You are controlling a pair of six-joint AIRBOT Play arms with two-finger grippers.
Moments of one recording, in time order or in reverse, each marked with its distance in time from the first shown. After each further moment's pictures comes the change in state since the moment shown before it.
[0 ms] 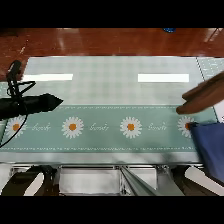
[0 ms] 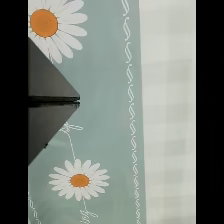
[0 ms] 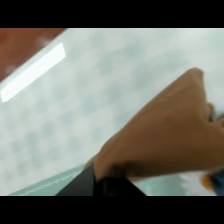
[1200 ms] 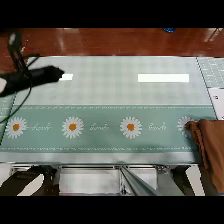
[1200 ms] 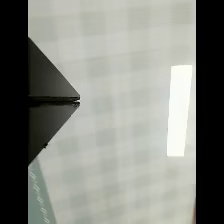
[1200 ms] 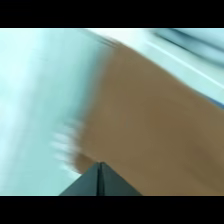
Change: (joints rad) left arm -0.114 -0.280 0.286 0.000 0.347 0.100; right arm -0.180 0.355 -0.693 -0.238 -0.379 -0.027
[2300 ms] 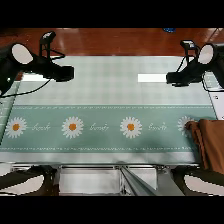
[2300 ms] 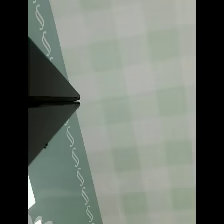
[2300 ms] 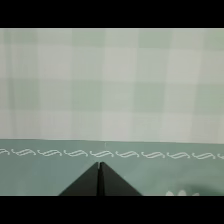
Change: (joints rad) left arm -0.071 -0.355 0.303 0.332 -0.383 -0.232; right arm 1.062 -0.574 0.314 -0.431 -0.085 0.049
